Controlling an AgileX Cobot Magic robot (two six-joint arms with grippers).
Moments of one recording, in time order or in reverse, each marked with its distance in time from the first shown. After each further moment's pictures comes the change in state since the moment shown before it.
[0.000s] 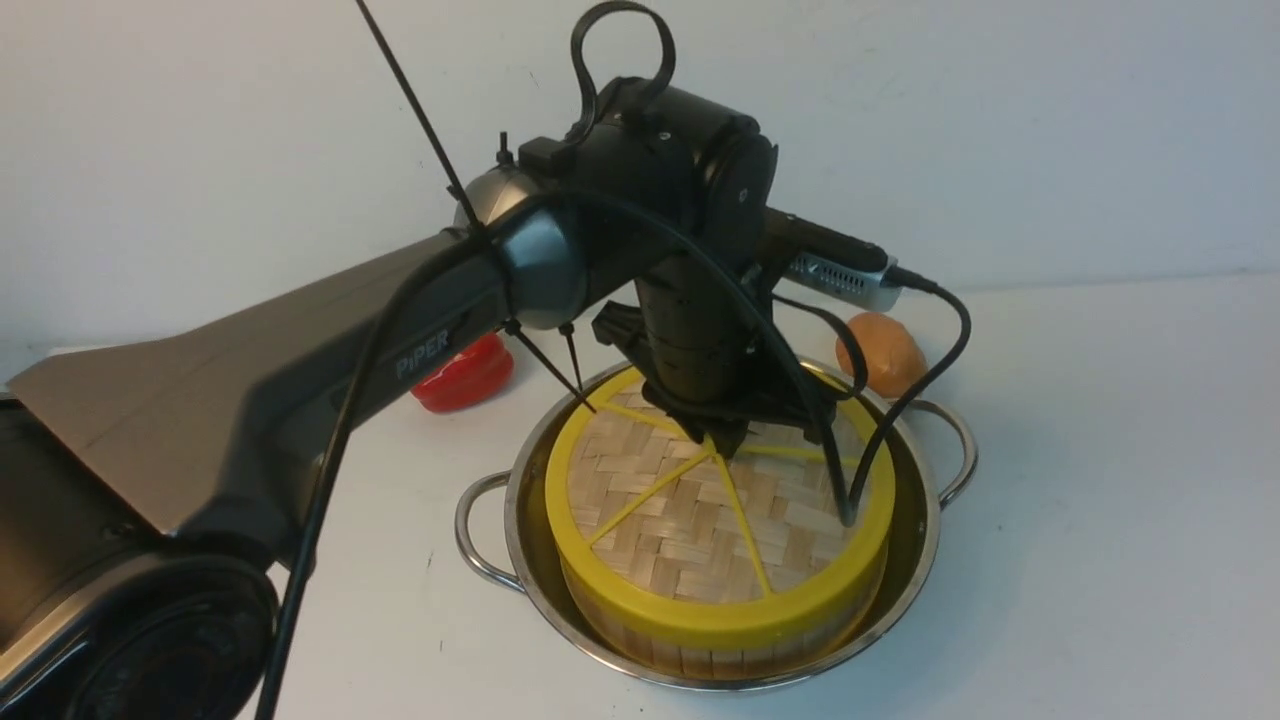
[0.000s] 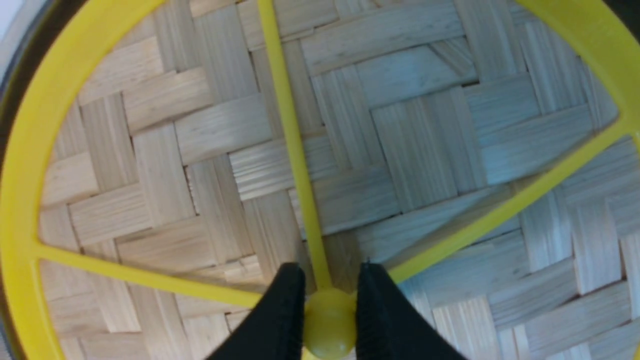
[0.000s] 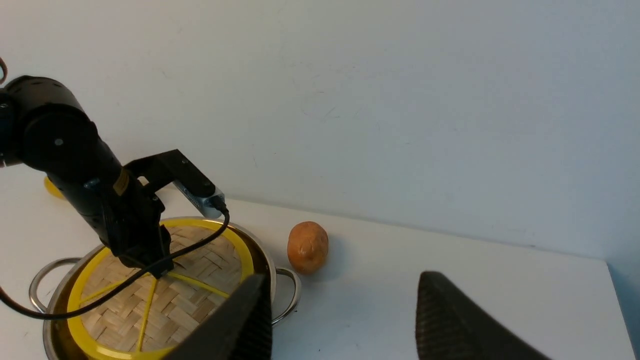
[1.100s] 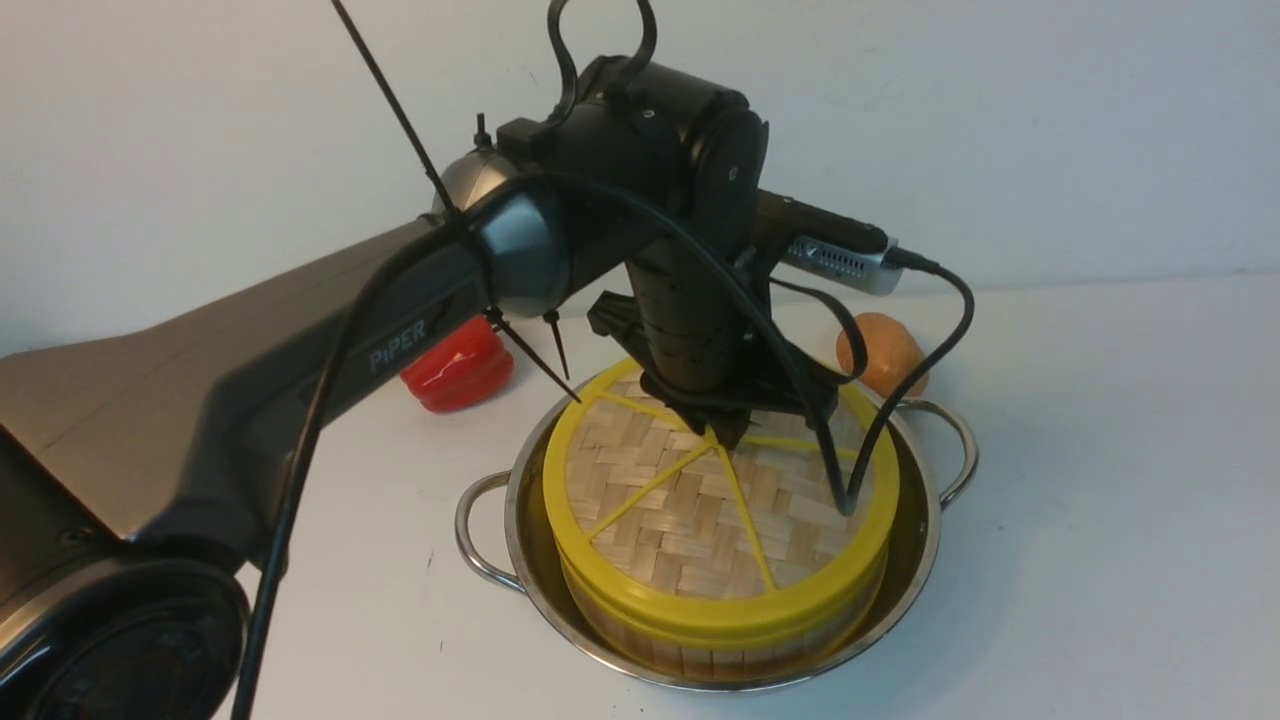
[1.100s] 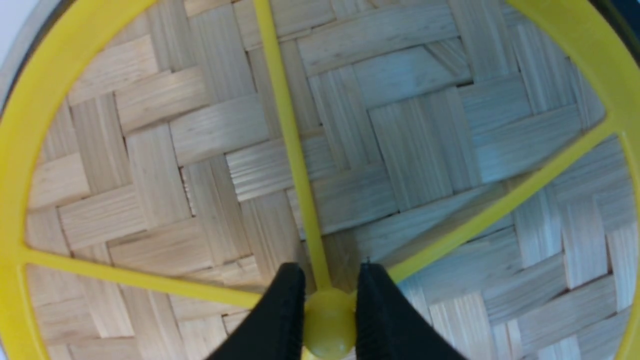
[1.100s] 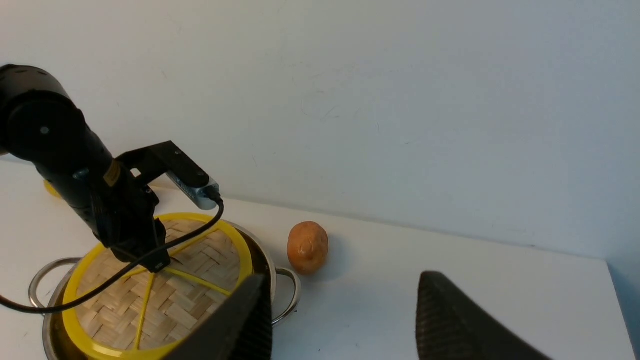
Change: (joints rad) right arm 0.000 0.000 0.000 0.000 0.000 0.000; left arm 0.001 -0.029 0.000 -0.032 0.011 0.000
